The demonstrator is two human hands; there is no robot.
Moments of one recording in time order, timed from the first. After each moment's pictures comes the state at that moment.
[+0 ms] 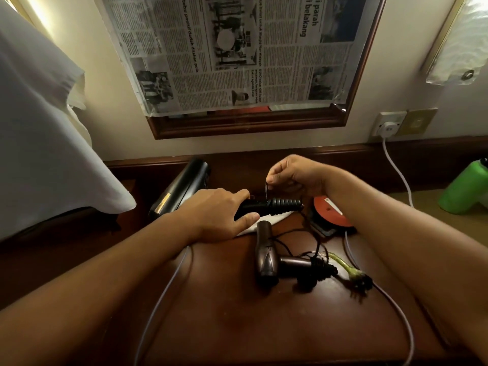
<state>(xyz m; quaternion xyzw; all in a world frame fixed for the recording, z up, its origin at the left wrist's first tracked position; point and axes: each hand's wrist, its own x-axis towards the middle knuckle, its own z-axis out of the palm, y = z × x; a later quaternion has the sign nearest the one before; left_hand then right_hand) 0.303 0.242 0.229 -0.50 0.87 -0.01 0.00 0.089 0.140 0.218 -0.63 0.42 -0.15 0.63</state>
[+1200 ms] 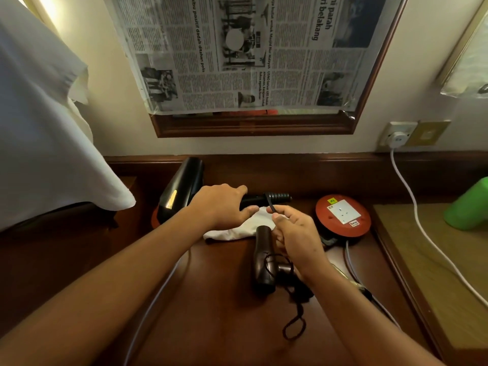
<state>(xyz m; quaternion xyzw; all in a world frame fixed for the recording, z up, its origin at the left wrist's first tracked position) 0.293 0.192 0.202 -0.60 0.80 -0.04 0.05 0.119 0.250 0.175 -0.49 0.50 -0.45 0.55</state>
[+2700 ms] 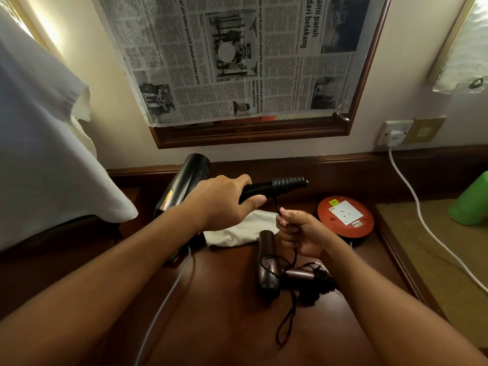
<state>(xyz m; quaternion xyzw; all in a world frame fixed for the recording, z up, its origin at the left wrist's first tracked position) 0.286 0.215 0.252 -0.56 0.83 0.01 -0.06 0.078 0.181 0.122 -0.39 0.24 -0.30 0.84</state>
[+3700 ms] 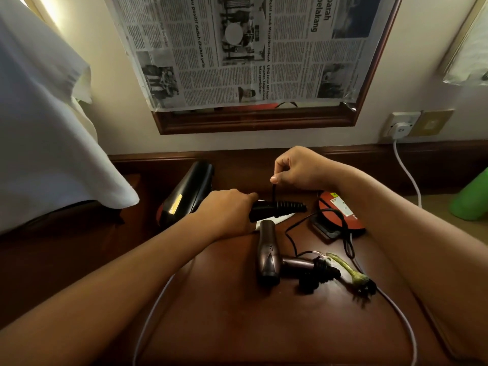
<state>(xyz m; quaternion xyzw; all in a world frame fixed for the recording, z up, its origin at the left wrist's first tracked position) 0.277 0.230 0.214 -0.57 0.82 -0.02 0.04 0.097 0.160 0.254 -0.83 0.46 -0.12 0.29</state>
